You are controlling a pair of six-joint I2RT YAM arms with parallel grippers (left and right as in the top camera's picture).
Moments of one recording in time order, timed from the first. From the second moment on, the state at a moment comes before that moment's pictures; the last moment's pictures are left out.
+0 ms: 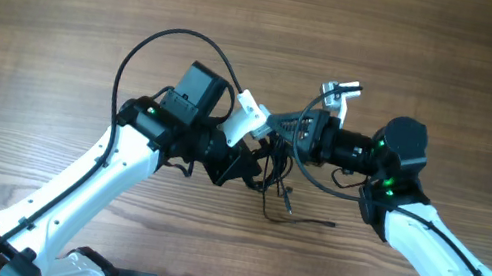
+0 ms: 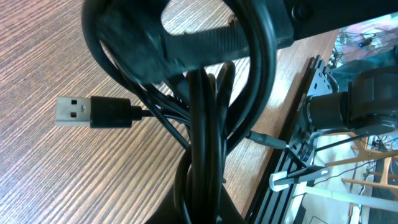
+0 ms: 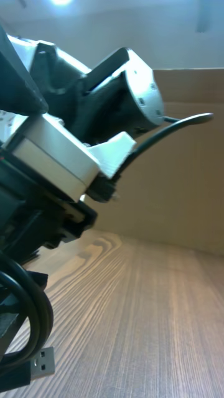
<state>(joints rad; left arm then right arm) -0.49 1.40 1.00 -0.74 0.68 0.17 0.31 1.42 0.55 0.82 -1.07 1.36</state>
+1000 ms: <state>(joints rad) -0.51 1.40 1.00 -0.79 0.67 0.05 0.15 1.42 0.55 0.38 -0.62 1.10</state>
